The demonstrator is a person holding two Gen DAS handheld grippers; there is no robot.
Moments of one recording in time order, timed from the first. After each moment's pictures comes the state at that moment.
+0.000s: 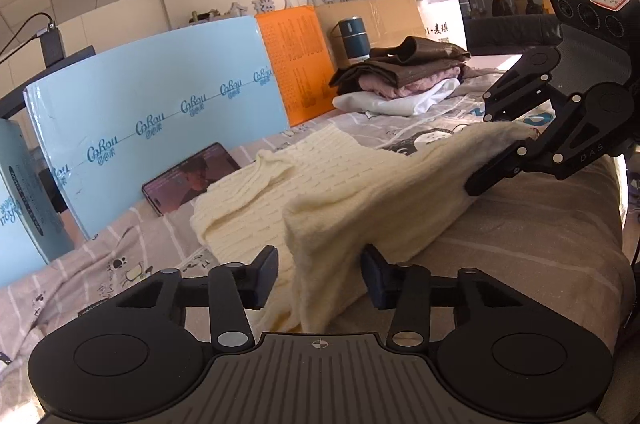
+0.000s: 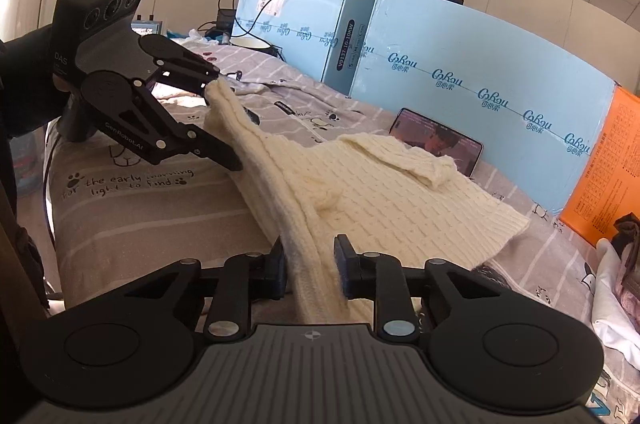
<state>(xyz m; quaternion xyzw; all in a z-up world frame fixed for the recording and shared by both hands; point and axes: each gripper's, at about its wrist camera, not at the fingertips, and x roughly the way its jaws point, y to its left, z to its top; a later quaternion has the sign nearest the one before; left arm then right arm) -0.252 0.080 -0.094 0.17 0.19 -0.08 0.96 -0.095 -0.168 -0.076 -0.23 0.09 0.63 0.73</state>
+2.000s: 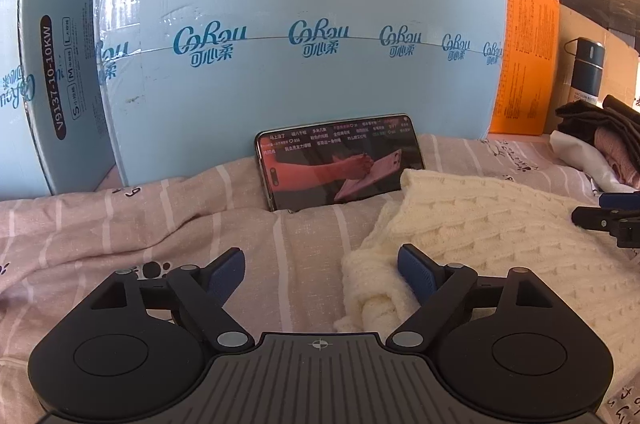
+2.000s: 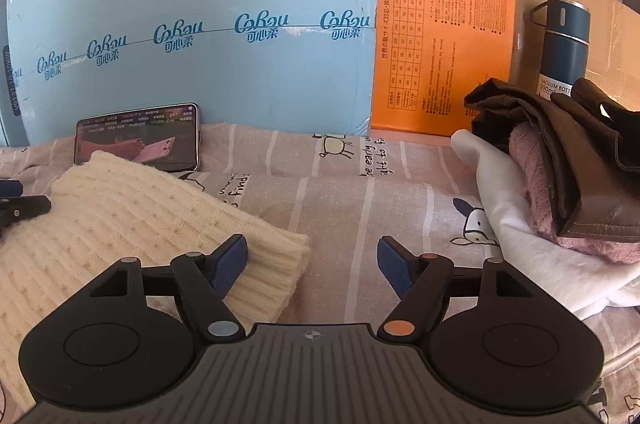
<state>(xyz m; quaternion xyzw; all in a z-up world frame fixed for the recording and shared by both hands) -0.058 0.193 -0.099 -0.06 0.25 0.13 0.96 0.107 -0.065 -0.092 -0.08 0.24 0.33 0.91</state>
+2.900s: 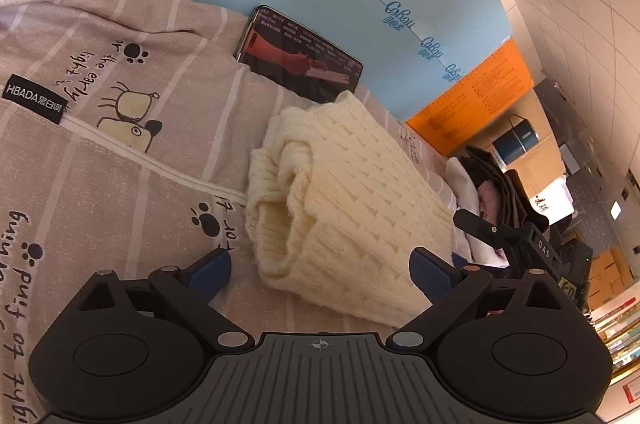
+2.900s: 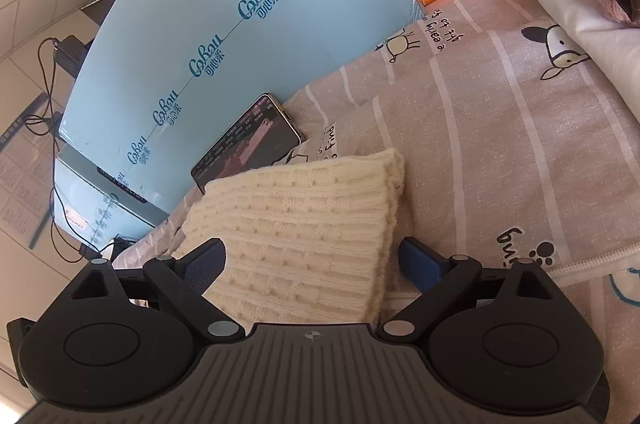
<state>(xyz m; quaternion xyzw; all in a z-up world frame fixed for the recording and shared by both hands) -0.124 0.204 -0.109 -0.39 0.31 -0.01 0.86 0.135 -0.095 -0.097 0.20 0.44 0.45 0.75</state>
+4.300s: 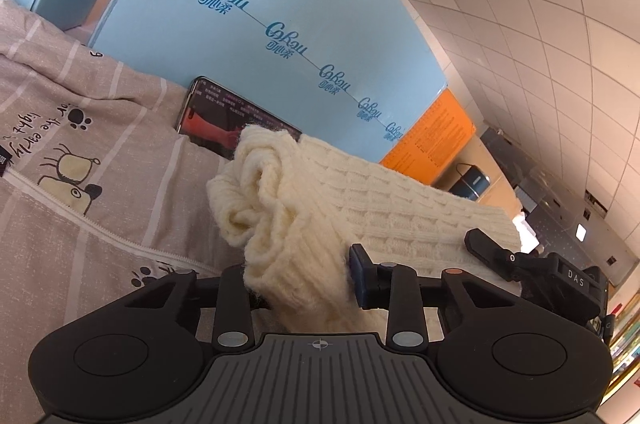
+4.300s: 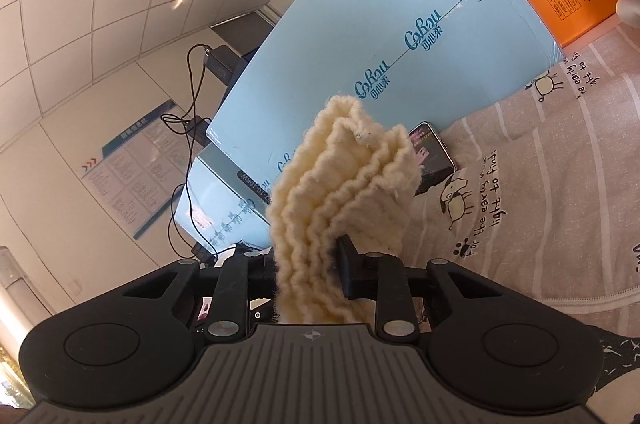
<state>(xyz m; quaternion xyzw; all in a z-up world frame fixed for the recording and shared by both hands) -0.129 0.187 -0.106 -0.34 0.15 -0.02 0.93 0.094 -0.099 -0.065 0.26 0.32 0.60 0.68</state>
